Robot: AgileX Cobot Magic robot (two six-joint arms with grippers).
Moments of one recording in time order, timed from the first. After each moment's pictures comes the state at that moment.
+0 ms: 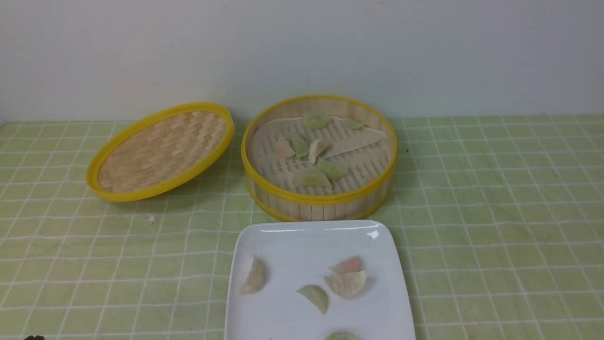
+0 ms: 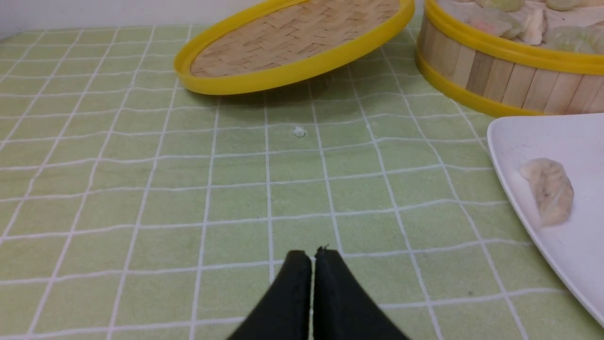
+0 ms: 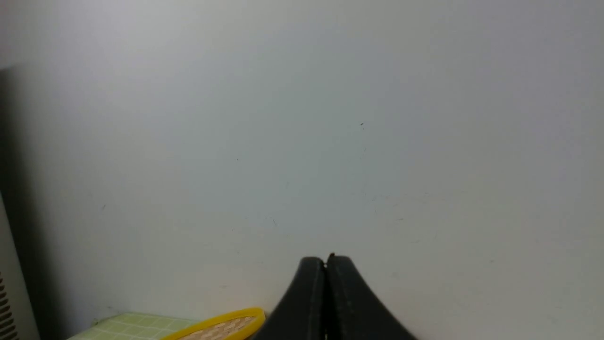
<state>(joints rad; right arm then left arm) 0.49 -0.02 -0.54 -0.18 0.51 0.34 -0.06 -0.01 0.03 -0.06 0.38 -0.01</state>
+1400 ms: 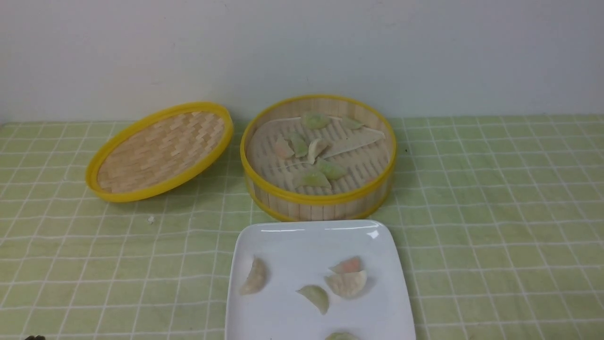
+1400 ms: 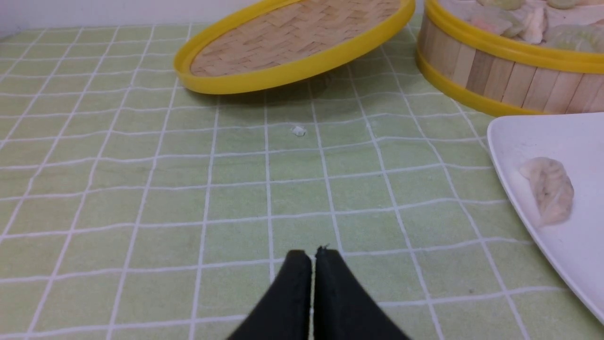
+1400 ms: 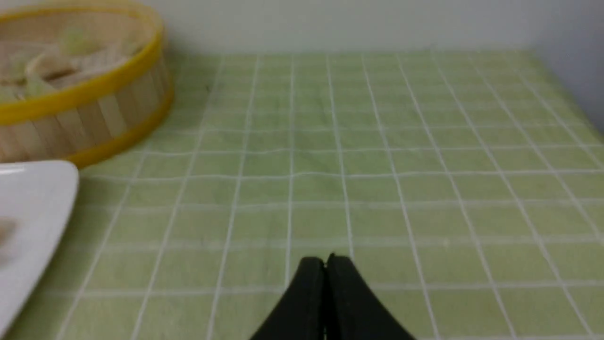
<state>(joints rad) 0.03 -0.02 0.02 -0.08 0.41 0.14 -0.06 -0.01 0.03 -0.06 0.38 -0.01</state>
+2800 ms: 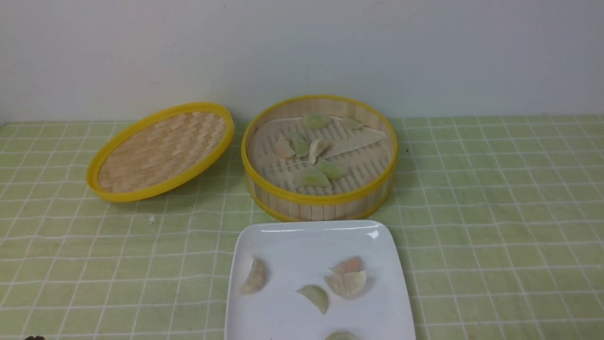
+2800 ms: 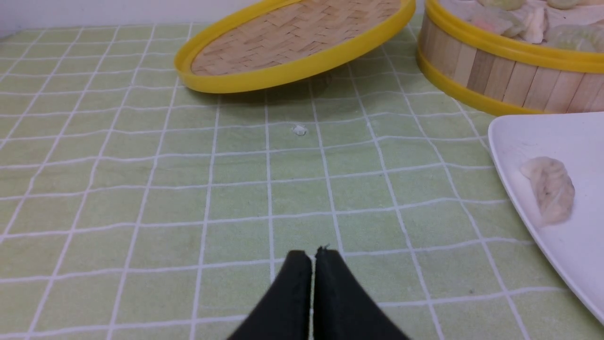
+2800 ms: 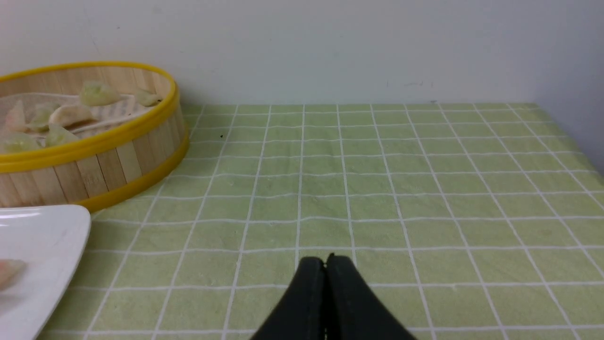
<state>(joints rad) 0.03 -0.02 0.03 -0.08 0.34 0.14 -0.06 -0.01 0.03 -0.06 0.38 -0.01</state>
